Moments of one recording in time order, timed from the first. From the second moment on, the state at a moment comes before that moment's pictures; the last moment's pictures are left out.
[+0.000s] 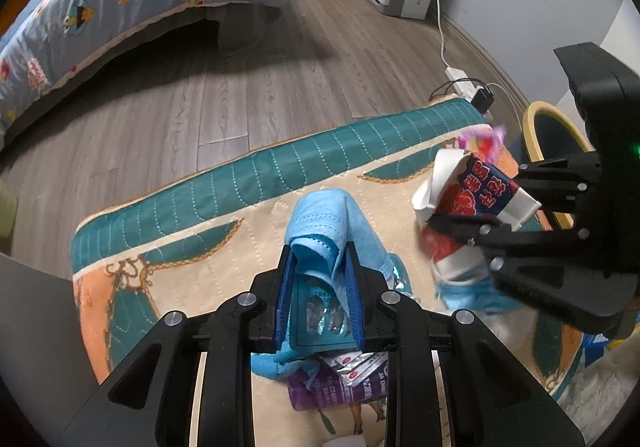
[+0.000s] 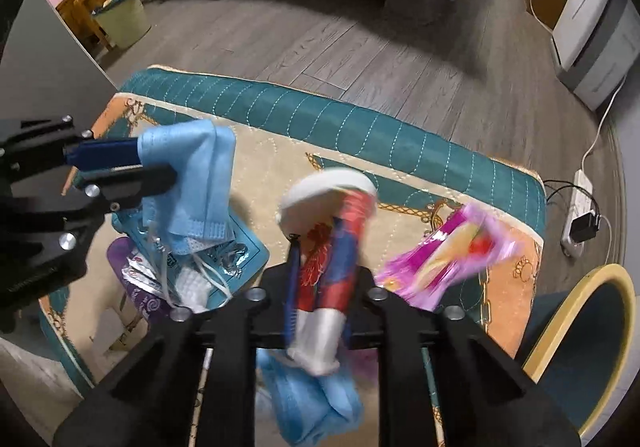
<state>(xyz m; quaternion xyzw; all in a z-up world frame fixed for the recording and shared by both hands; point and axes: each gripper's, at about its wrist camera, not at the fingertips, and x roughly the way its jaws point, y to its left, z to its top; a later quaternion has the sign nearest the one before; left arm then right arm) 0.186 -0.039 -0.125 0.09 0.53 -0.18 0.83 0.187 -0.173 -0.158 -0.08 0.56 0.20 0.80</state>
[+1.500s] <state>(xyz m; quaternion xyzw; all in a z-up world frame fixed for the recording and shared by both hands) 0.081 -0.100 0.002 0.09 0.36 -0.24 0.90 0.089 -0.302 -0.011 0.05 0.43 0.09 0.90</state>
